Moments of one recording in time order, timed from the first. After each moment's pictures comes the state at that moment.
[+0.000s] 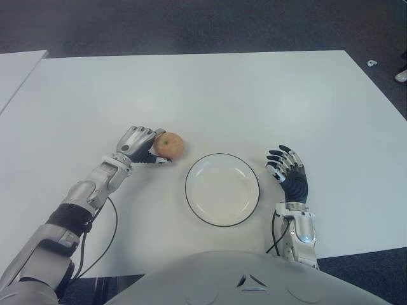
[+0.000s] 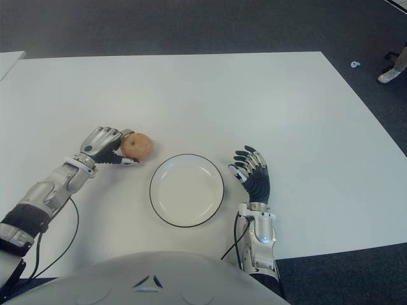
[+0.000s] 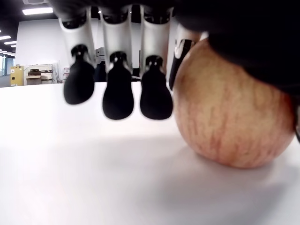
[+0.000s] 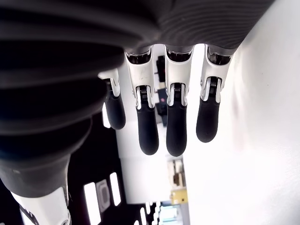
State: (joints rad) left arm -0.14 0.69 -0.36 0.39 0.84 -0.35 0.35; right arm 0.33 0.06 -0.08 0.14 0.13 -0.46 0.06
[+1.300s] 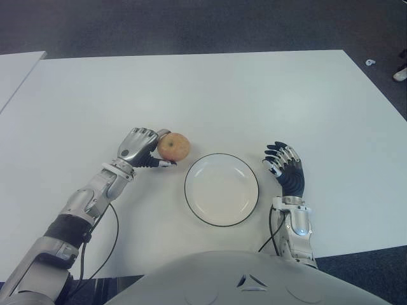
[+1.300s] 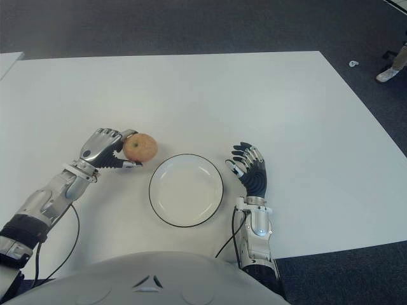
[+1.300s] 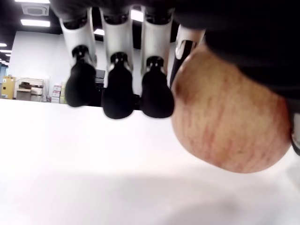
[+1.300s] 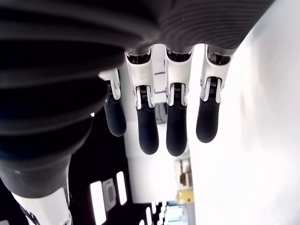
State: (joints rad) left arm -0.06 0.67 -0.31 0.28 0.82 -0.42 0.41; right arm 0.26 0.05 -0.06 0.22 0.10 -0.52 0.02
